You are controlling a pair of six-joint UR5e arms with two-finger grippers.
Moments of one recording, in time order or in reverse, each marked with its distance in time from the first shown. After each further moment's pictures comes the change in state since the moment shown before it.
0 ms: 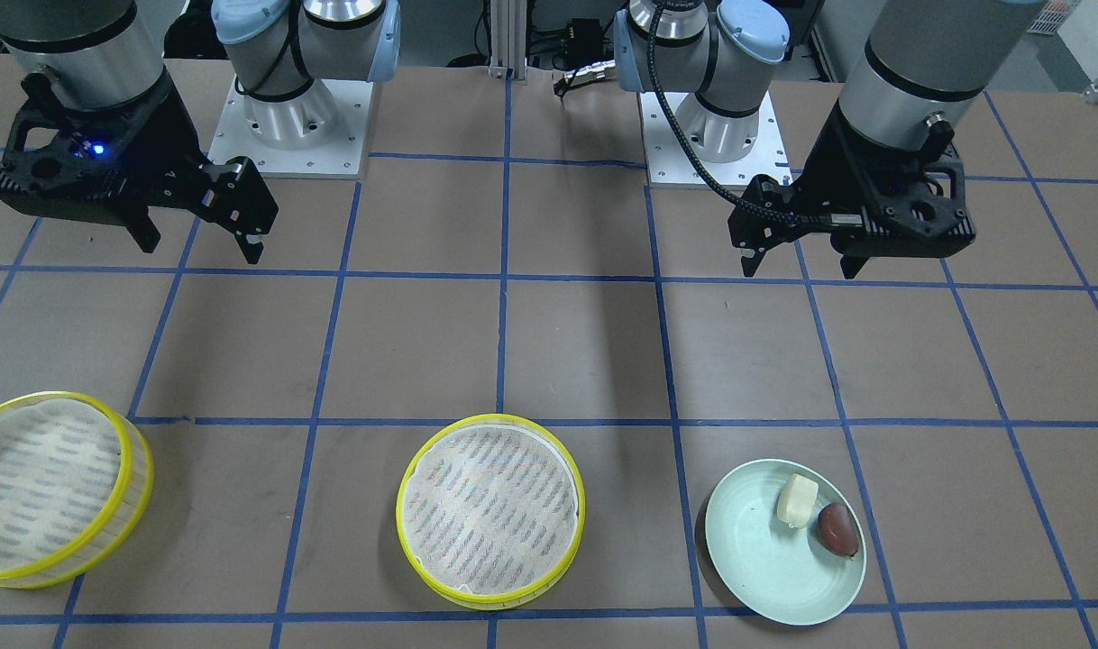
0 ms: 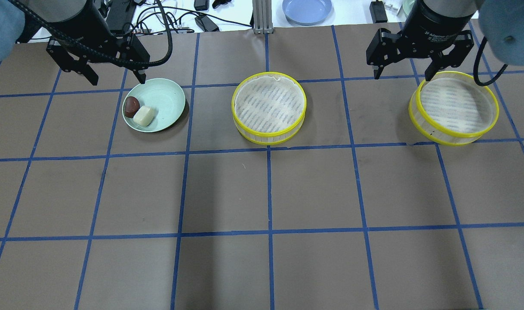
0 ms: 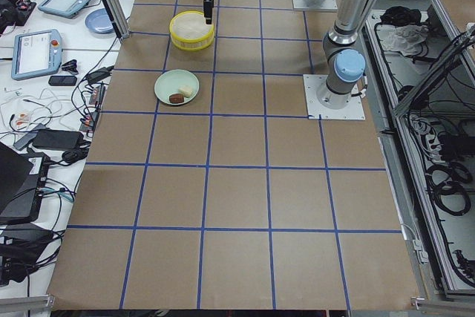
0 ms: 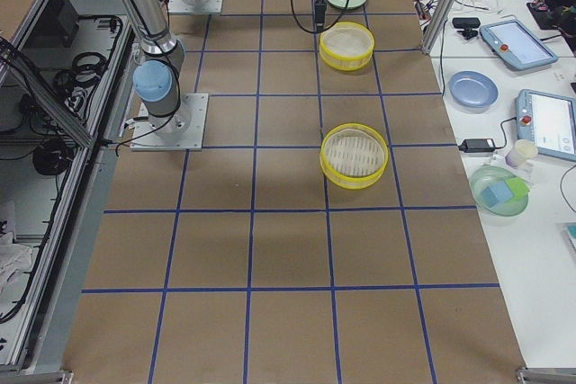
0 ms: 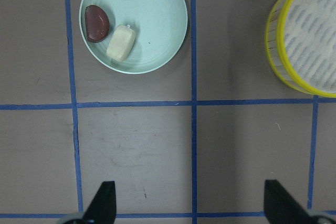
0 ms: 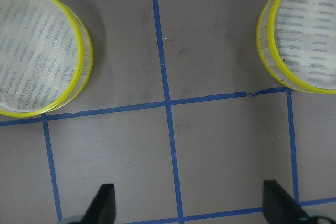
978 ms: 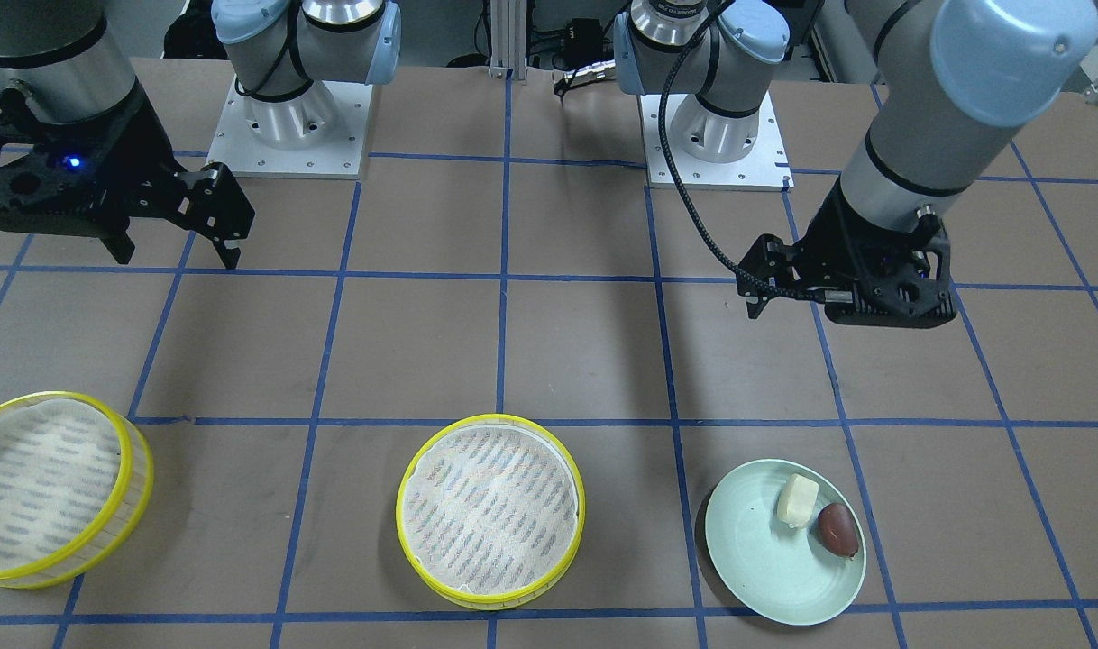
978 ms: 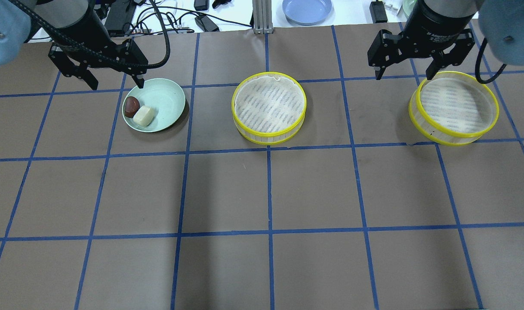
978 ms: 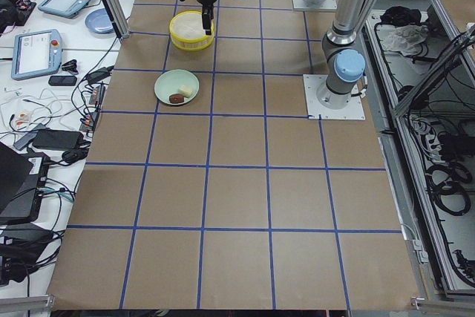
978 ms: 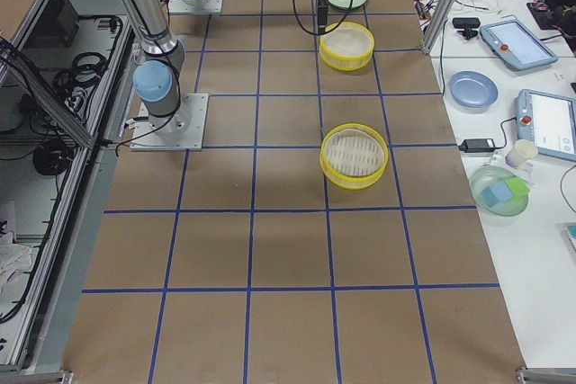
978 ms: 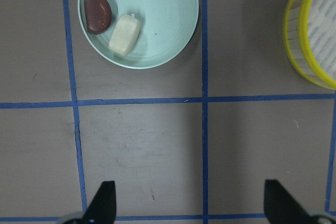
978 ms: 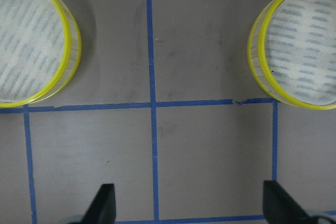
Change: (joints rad) left arm 0.041 -0.077 -0.087 0.118 0.006 0.114; right arm -0.070 0.007 0.007 -0.003 -0.002 -0.168
